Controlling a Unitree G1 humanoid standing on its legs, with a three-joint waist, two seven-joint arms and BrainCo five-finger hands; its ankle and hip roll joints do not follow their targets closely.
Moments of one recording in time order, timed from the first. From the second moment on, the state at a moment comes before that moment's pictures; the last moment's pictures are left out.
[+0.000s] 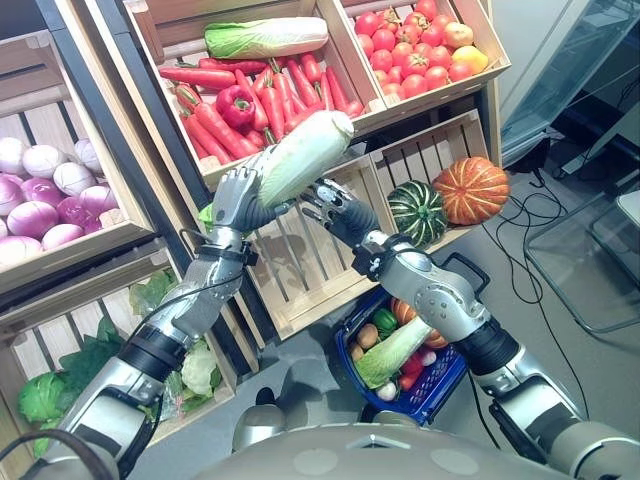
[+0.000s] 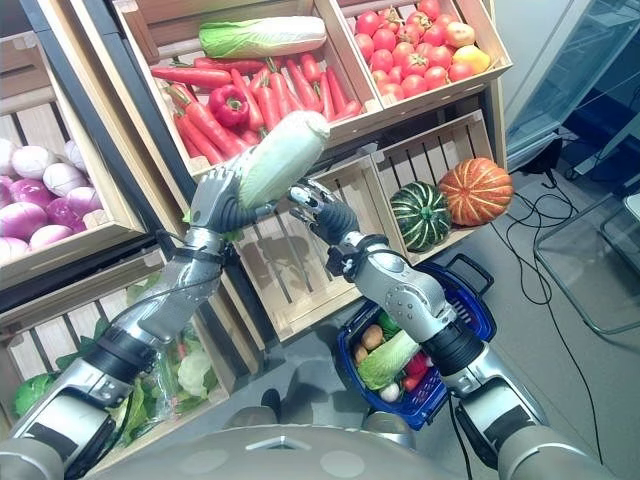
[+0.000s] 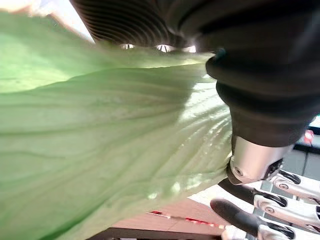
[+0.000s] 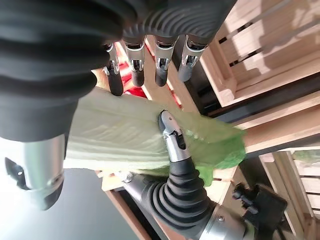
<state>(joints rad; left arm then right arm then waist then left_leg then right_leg) -0.32 0.57 -0.48 0.08 0.57 -0.02 0.50 -0.41 -0.33 0.53 -0.08 1.08 0.28 -0.23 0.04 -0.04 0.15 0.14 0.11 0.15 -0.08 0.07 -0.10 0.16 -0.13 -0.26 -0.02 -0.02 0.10</state>
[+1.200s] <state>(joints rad) -0.41 0.48 -0.74 0.14 0.94 0.22 0.46 -0.41 -0.27 0.61 0.06 1.35 0.14 -0.51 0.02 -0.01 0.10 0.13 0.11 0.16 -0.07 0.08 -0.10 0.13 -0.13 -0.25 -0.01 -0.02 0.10</state>
